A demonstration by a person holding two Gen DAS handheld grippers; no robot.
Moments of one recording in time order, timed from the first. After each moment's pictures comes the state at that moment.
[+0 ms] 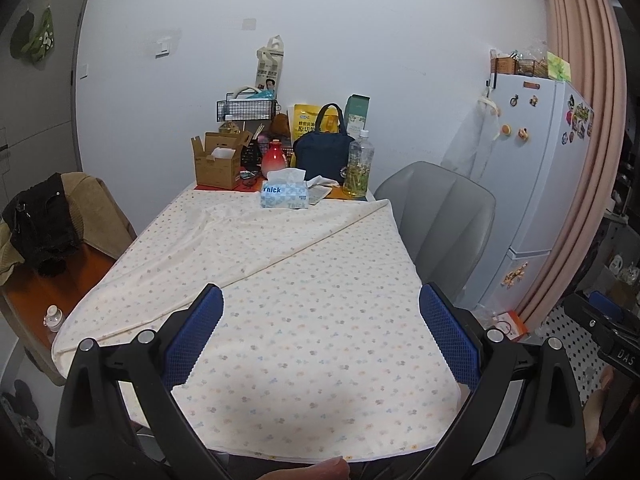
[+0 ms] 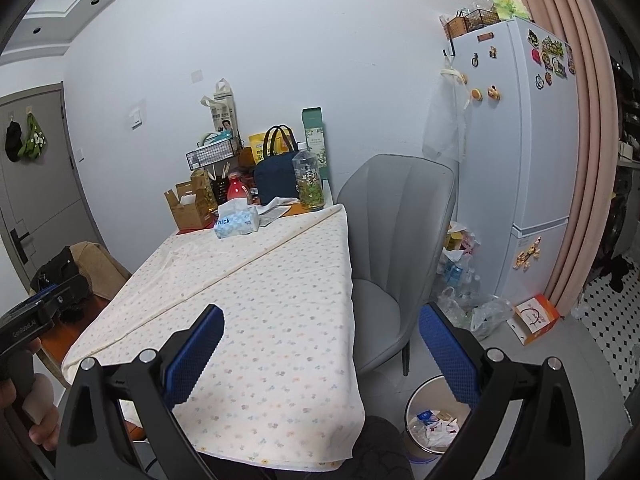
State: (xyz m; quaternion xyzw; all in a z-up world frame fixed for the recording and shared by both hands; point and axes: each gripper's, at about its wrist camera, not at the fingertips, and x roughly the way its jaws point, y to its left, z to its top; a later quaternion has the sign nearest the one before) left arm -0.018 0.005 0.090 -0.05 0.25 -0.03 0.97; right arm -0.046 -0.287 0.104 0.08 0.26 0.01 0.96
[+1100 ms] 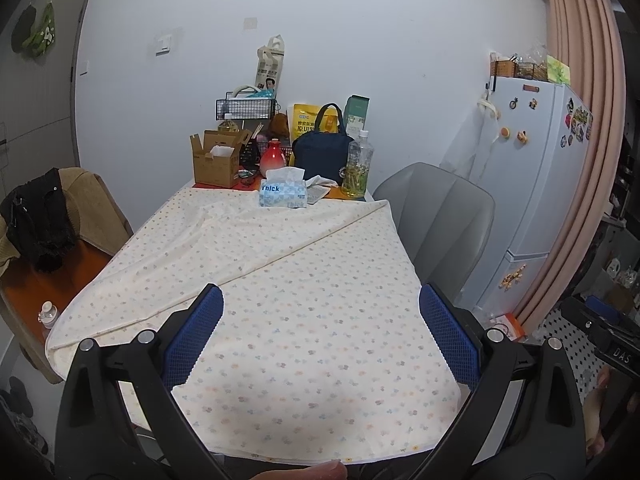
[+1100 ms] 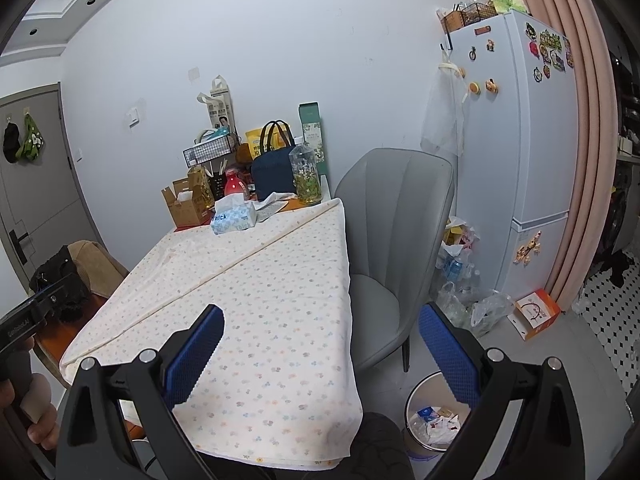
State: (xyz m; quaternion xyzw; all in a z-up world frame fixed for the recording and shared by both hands) left arm -0.015 0.010 0.082 -0.06 0.24 -0.03 0.97; right arm -0.040 -0.289 0.089 0.09 0.27 0.01 0.96
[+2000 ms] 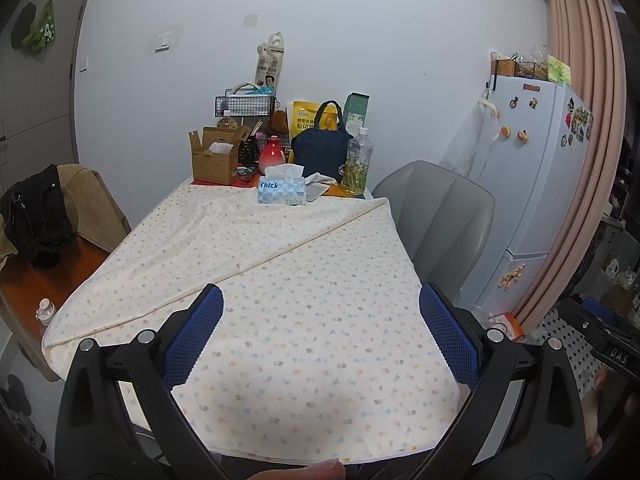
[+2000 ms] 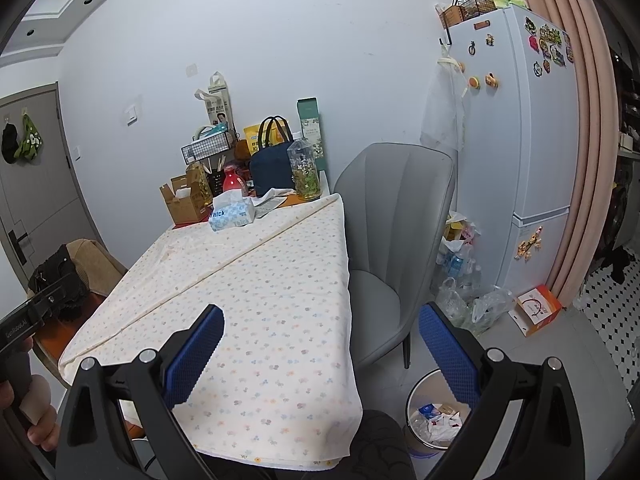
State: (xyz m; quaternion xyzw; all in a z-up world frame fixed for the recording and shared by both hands) left arm -0.010 0.011 0.077 -0.06 0.25 -0.03 0.97; right arm -0.037 -0.288 0.084 0.09 0.27 0.01 0.96
